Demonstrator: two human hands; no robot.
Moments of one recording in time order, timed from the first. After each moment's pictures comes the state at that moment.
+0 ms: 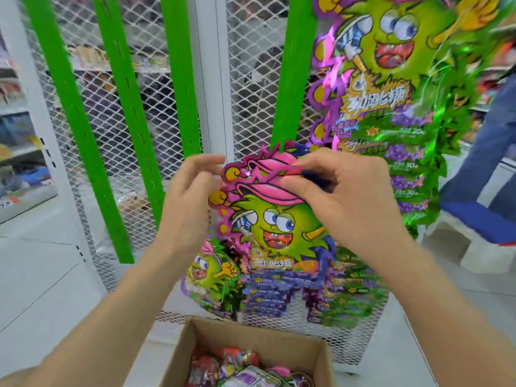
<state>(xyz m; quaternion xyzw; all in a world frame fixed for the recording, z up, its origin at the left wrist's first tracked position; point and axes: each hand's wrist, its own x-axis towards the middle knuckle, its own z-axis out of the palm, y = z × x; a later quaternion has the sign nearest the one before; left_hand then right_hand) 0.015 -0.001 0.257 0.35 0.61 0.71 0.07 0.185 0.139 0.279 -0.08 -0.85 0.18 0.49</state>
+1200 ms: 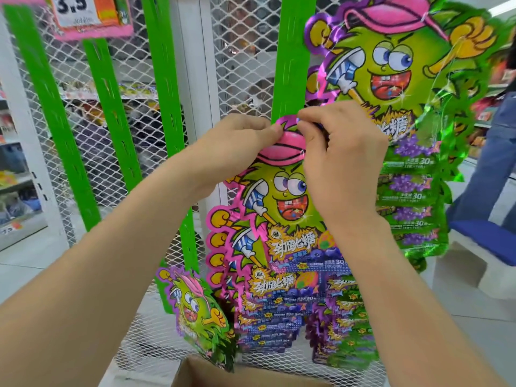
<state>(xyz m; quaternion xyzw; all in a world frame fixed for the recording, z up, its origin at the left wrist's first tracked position) 0.010 0.073 0.377 0.53 0.71 0.45 0.11 0.123 0.195 0.329 -0.10 -0.70 0.00 0.71</state>
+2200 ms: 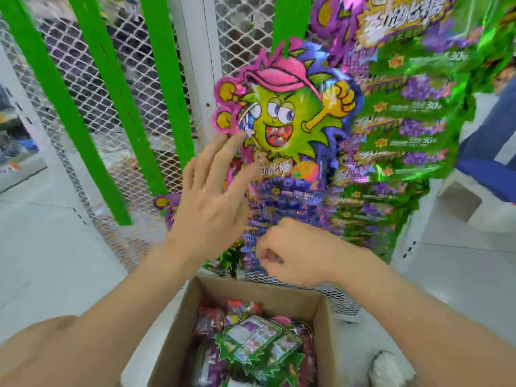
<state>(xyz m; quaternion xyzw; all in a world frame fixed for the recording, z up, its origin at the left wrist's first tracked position) 0.007 0.018 0.175 0.58 0.67 0.26 -0.39 0.150 0.147 0.157 -0.02 -1.00 0.04 0.00</state>
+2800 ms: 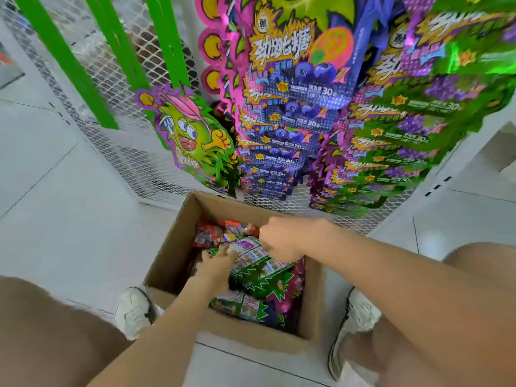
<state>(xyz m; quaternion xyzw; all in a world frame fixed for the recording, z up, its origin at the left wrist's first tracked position) 0.056 -0.035 -0.145 0.40 0.85 -0.10 0.34 0.146 0.143 0.004 0.01 -0.94 0.02 -0.33</state>
